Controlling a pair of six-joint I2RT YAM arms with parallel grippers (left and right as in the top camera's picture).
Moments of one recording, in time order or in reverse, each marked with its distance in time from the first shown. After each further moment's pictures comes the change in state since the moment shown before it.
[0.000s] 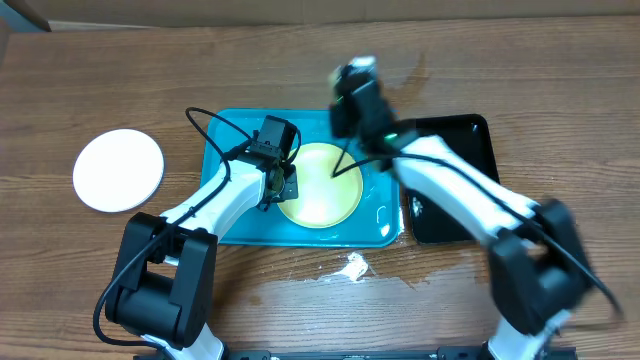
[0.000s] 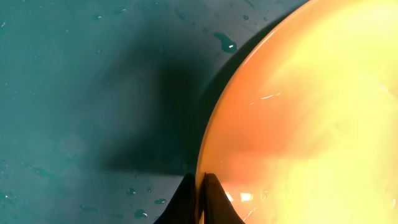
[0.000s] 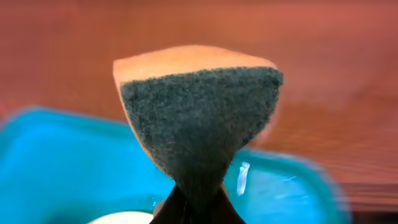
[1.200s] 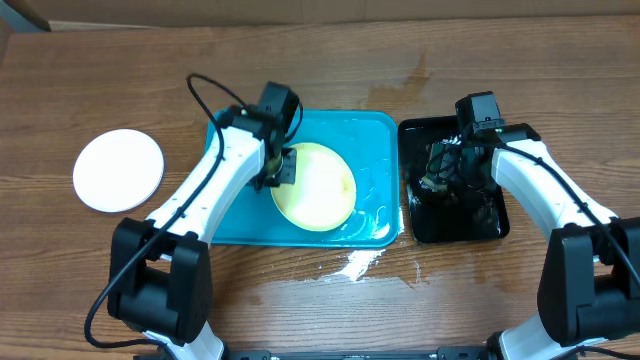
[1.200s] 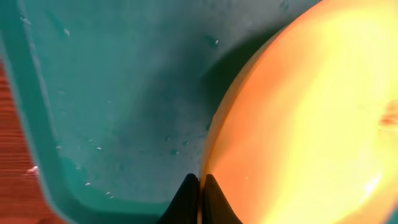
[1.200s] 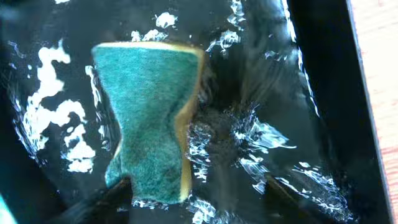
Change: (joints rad) left arm 0.000 0.017 0.351 -0.460 -0.001 0.128; right arm -0.414 -0.115 -0.253 -0.488 -0.140 0.034
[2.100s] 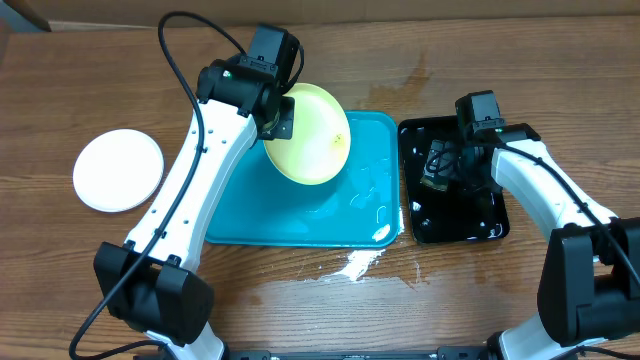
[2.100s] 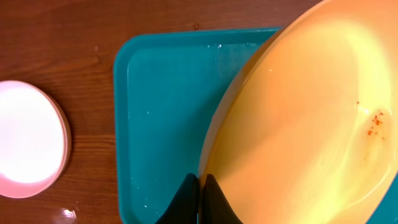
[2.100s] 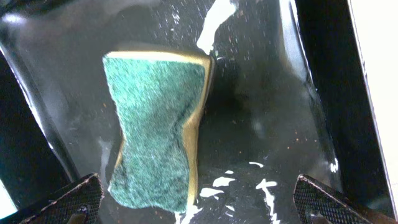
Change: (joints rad) left arm -0.016 0.000 0.378 -0.161 -0.138 0.033; right arm 0.000 0.000 0.000 0.023 -0.005 0.004
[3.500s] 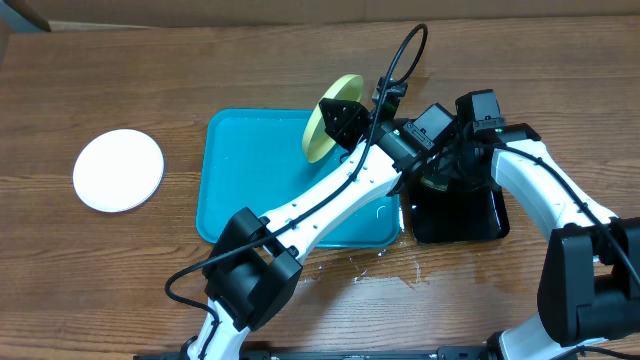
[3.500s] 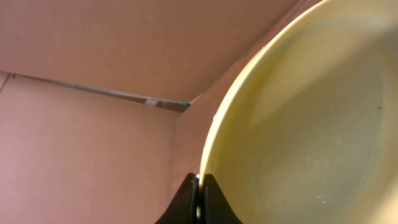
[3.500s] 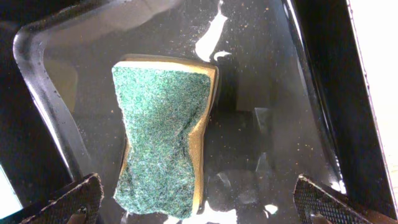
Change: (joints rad) left arm -0.484 0.278 0.048 0.128 -1.068 0.084; right arm 0.000 0.000 0.000 0.022 -0.002 0.000
